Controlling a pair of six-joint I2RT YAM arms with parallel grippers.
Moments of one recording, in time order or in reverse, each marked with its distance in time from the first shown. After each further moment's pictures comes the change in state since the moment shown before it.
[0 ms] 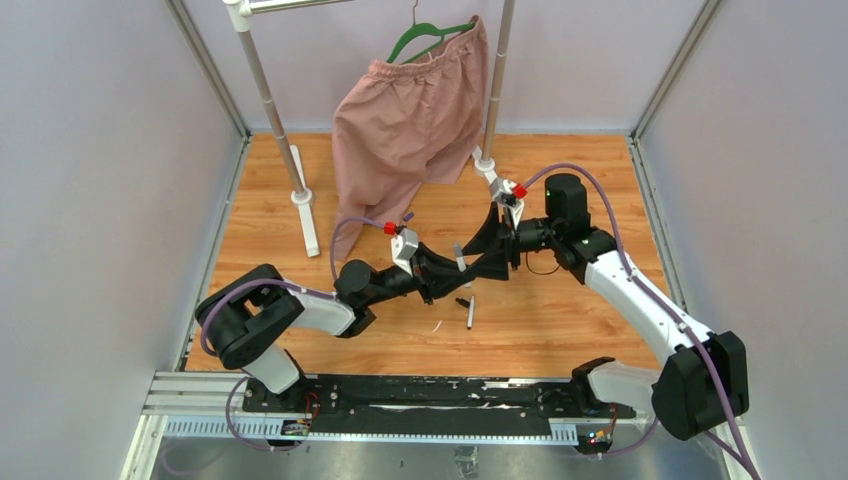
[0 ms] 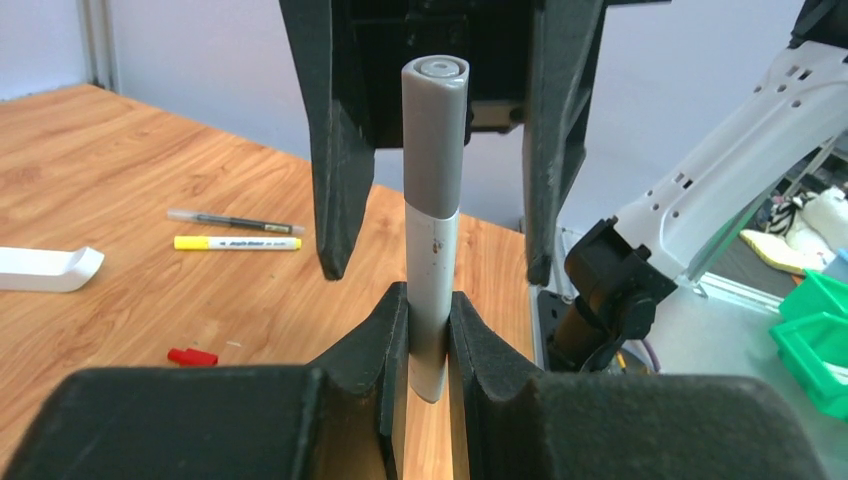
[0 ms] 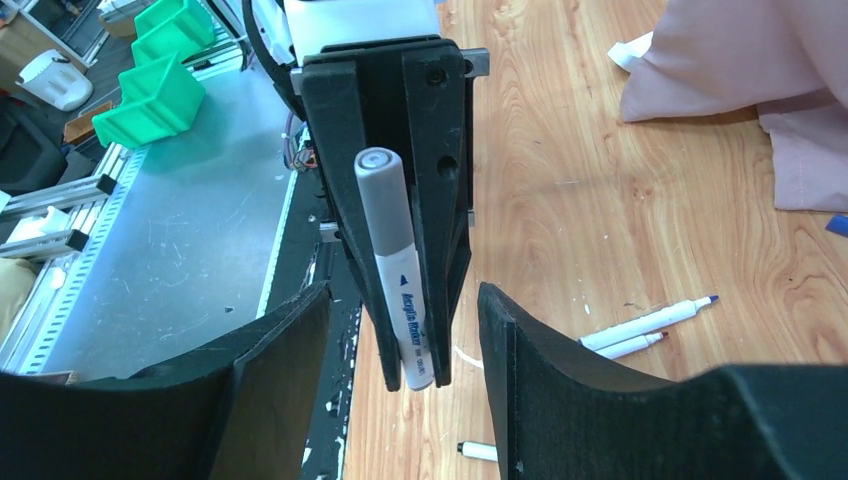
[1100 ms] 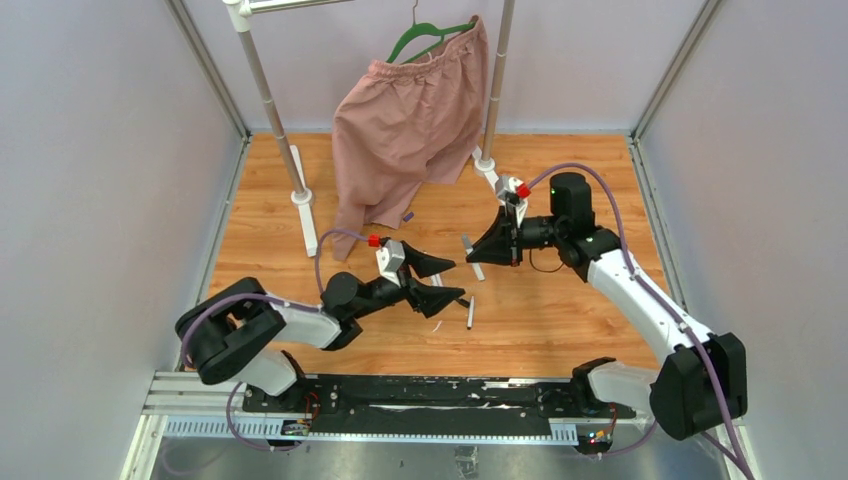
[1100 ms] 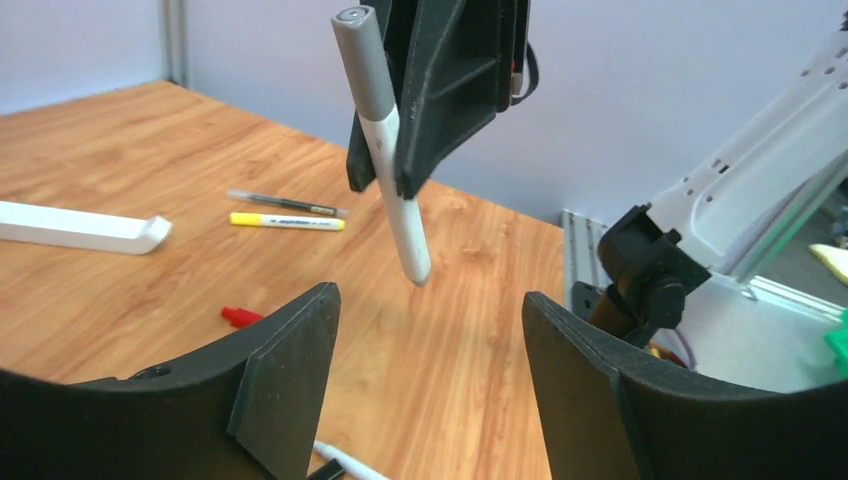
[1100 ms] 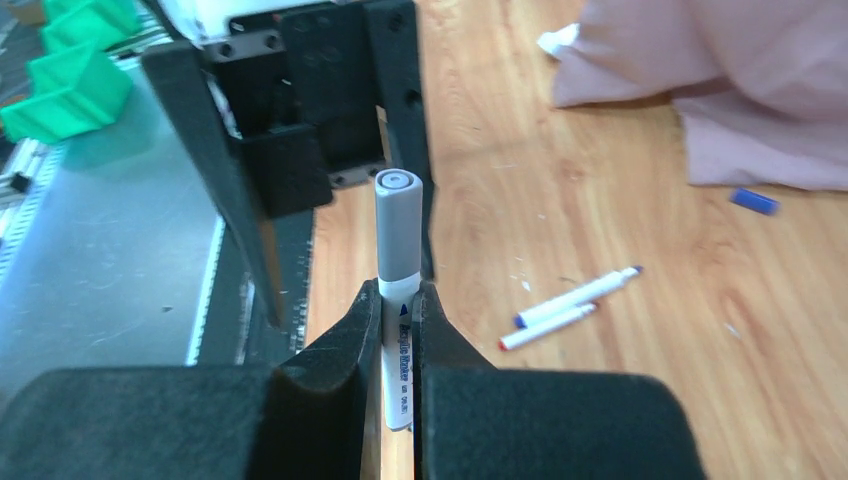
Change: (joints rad) left arm -0.016 -0.090 -0.114 0.005 -0.106 0.049; right arm -0.021 0.008 -0.013 0.020 0.051 -0.056
